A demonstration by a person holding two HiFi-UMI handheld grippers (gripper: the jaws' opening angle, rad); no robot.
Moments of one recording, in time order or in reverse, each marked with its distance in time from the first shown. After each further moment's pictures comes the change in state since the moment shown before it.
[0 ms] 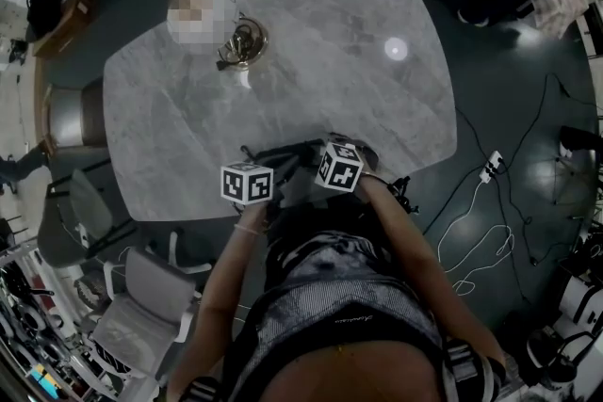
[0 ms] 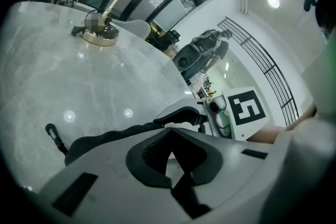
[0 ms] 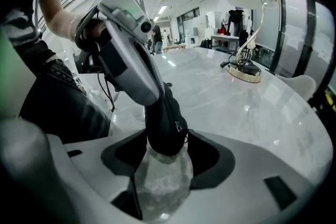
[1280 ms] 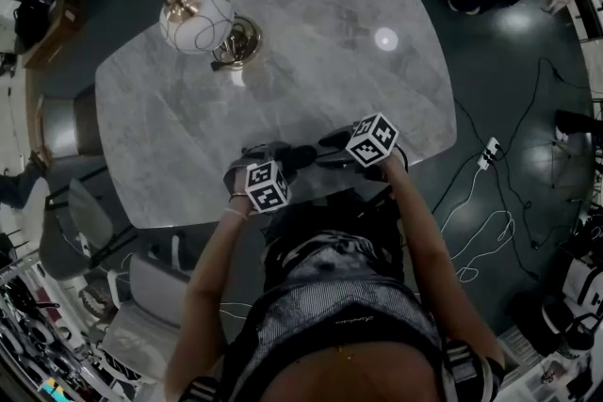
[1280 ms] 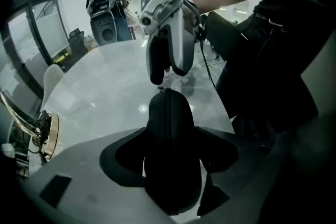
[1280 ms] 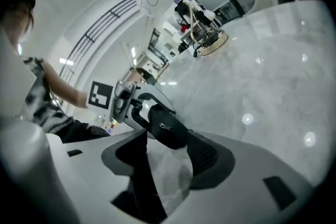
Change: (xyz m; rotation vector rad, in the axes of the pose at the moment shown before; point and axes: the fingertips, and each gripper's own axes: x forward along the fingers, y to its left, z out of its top) left arm 0.021 0.043 -0.055 1.179 0.568 0.108; right arm -0.043 -0.006 -0.011 0.641 -0.260 0.363
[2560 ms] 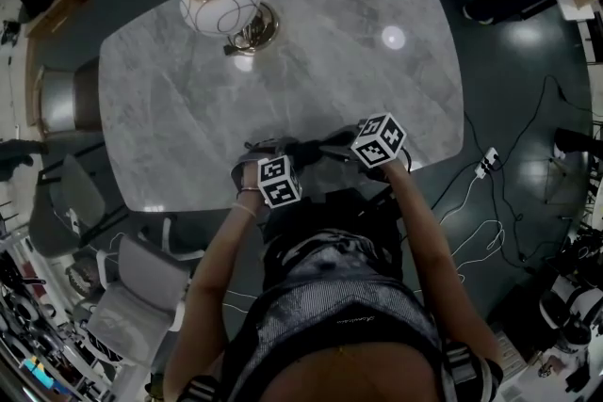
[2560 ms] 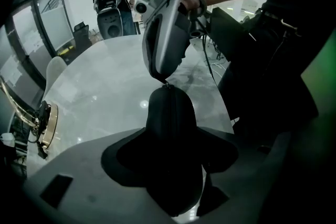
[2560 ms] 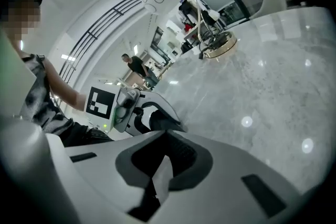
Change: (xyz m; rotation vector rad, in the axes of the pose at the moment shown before) left arm 0.012 -0.003 -0.009 -0.060 0.041 0.013; right arm 0.010 0.011 0.018 -0.041 0.014 0.013
